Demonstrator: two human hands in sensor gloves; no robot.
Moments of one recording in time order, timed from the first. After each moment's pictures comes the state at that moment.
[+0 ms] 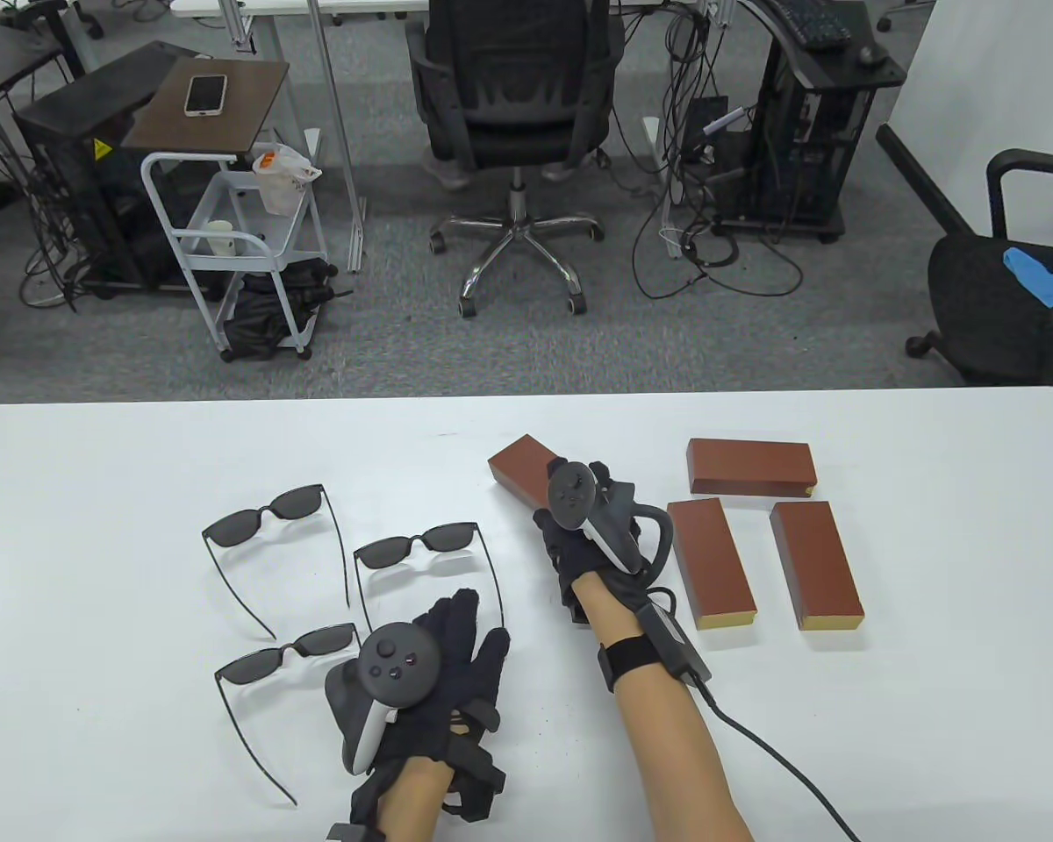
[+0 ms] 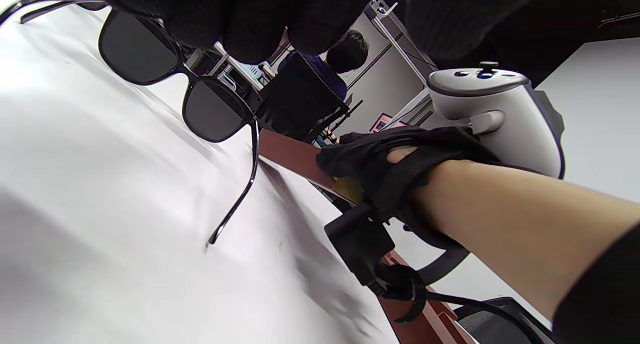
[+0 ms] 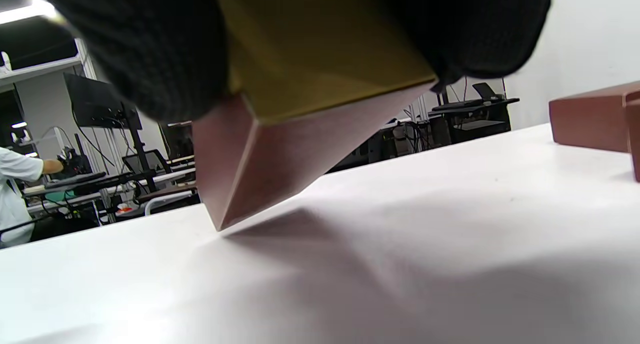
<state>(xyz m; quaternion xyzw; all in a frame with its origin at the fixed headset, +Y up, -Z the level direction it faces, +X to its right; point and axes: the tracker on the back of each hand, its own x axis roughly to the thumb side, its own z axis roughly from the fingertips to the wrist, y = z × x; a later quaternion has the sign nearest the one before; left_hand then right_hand) -0.144 -0.717 -0.287 -0.01 0.01 0.37 0.93 0.056 -0.726 -0.471 -0.03 -0.09 0.99 0.14</state>
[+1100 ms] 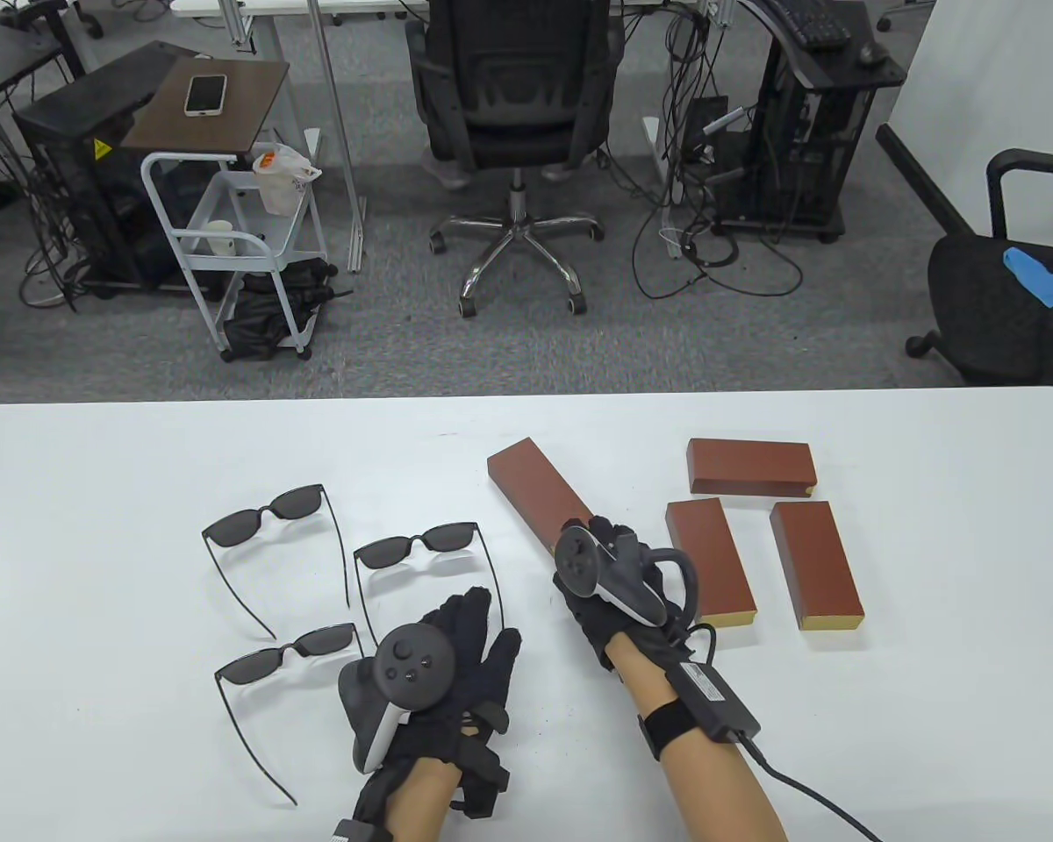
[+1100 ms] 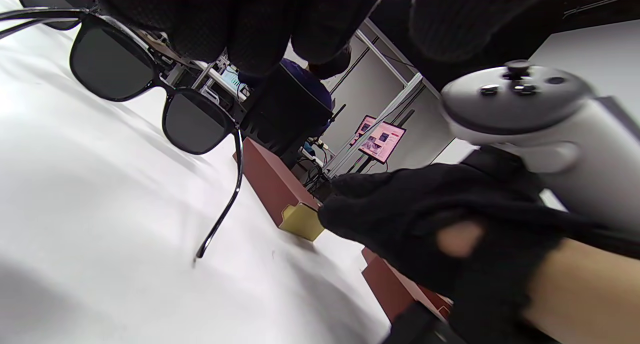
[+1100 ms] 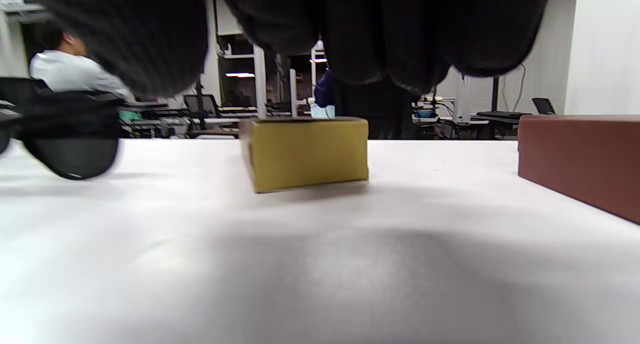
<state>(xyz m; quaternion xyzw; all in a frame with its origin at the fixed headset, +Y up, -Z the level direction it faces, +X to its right) -0.133 -0.706 -0.285 0.02 -0.01 0.34 0.94 0.074 -0.730 -0.399 0.07 -0.08 0.99 0.05</state>
